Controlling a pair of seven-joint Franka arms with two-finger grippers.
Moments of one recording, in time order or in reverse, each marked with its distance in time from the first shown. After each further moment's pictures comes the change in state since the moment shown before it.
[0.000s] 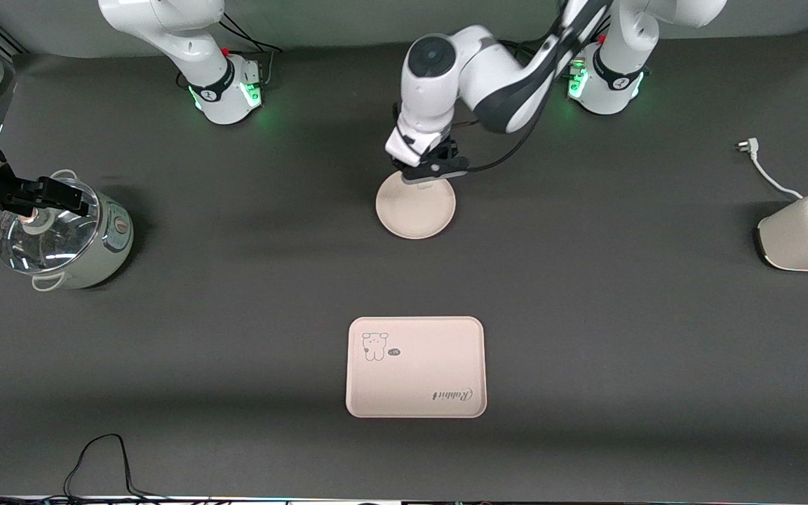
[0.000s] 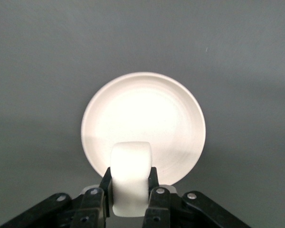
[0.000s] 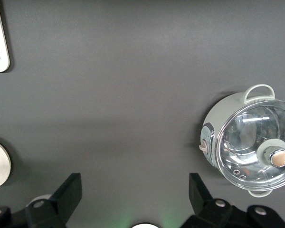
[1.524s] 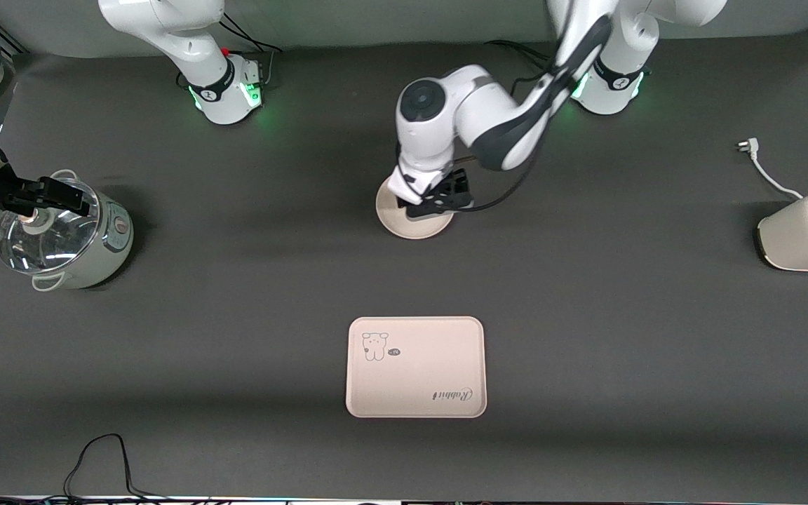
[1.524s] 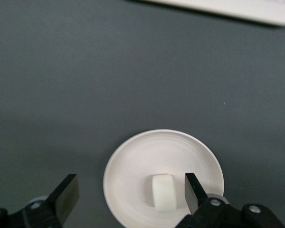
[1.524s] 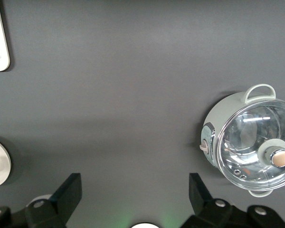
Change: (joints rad) left arm 0.113 0.015 0.013 0.149 0.096 -0.180 0.080; right arm 0.012 -0.001 0.000 -0.007 0.000 -0.001 0.000
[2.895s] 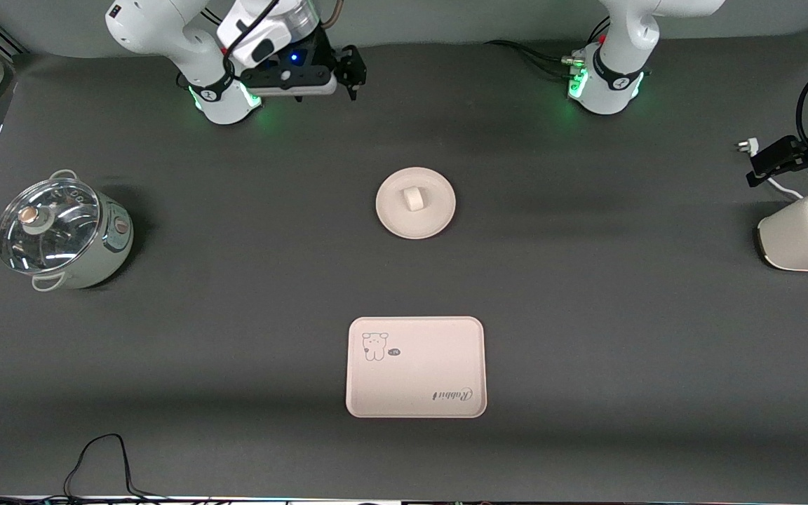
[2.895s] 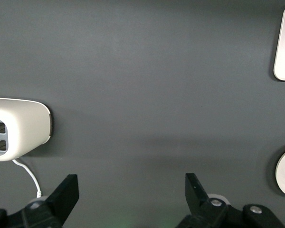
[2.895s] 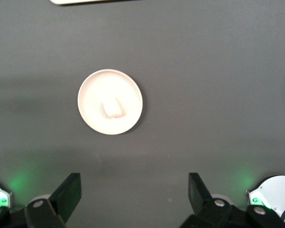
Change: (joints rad) left arm 0.258 -0.475 0.649 0.032 -0.126 -0.465 1.109; right arm 0.852 -0.125 0.008 -0.146 0.102 0.127 0.882
